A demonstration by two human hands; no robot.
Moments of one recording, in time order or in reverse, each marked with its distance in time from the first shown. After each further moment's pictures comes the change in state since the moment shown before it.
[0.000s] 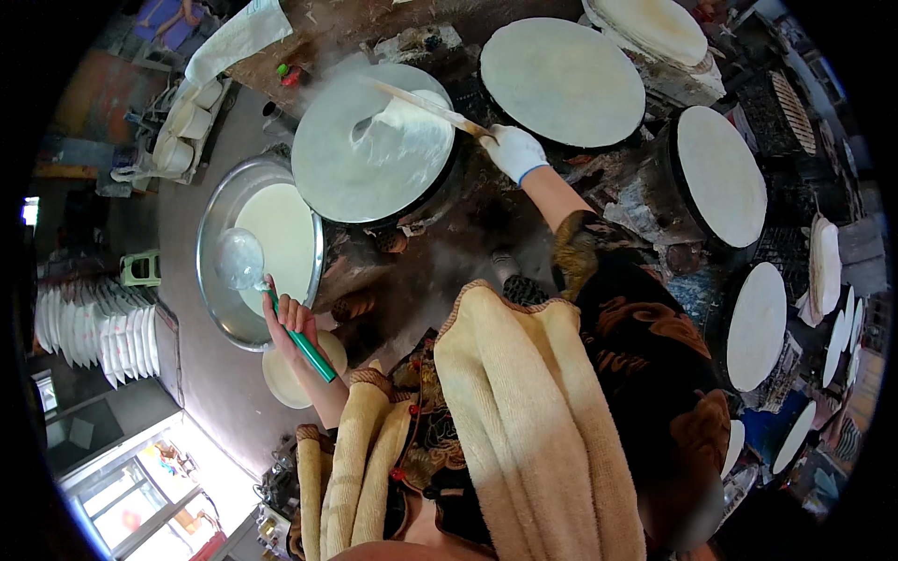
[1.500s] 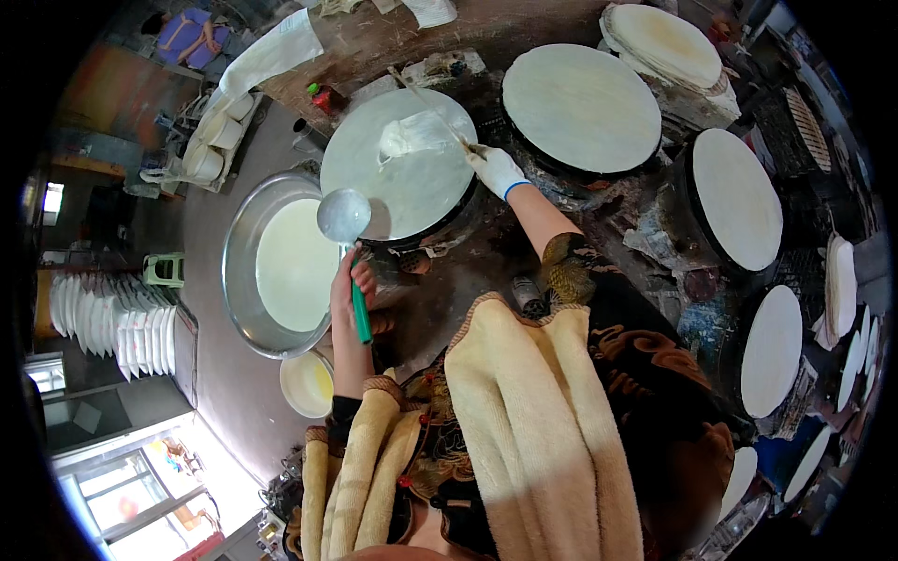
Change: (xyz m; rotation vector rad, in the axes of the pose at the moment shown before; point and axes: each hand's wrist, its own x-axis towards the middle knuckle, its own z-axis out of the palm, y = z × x) left_hand 0.076 -0.070 -0.004 0.346 0.227 -0.474; right_hand 0.038 -0.036 0.042 0.613 -0.127 0.079
